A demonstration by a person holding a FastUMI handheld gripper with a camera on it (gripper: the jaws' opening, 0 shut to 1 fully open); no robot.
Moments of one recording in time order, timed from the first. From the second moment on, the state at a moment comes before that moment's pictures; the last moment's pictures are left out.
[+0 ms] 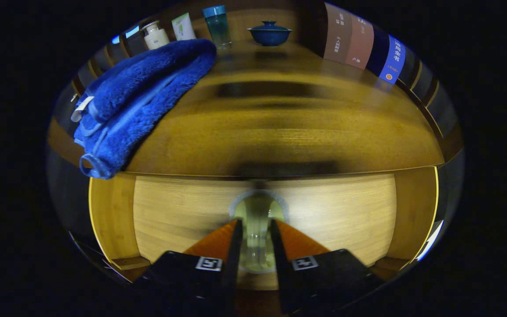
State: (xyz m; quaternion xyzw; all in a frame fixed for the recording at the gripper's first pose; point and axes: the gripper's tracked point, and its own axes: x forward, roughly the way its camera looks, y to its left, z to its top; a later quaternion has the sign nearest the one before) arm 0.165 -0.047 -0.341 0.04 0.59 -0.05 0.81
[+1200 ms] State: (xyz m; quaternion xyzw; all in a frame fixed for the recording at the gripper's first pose) arm 0.132 -0.043 -0.191 0.03 0.37 -0.03 0.93
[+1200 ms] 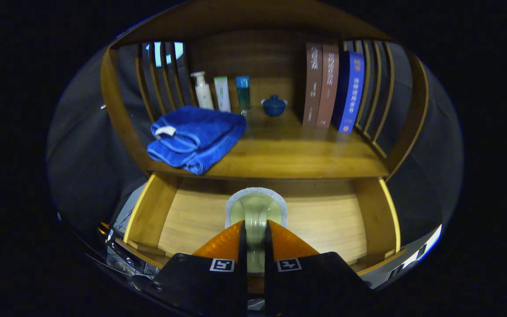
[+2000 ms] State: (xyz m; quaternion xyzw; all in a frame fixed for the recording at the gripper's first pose) arm 0.329 -0.076 -0.203 0.04 0.42 -0.04 0.90
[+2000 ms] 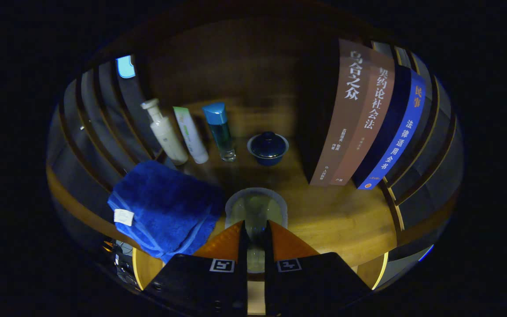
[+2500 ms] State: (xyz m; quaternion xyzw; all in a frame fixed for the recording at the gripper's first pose) arm 0.346 -0.077 -0.226 0.09 0.42 -0.03 0.90
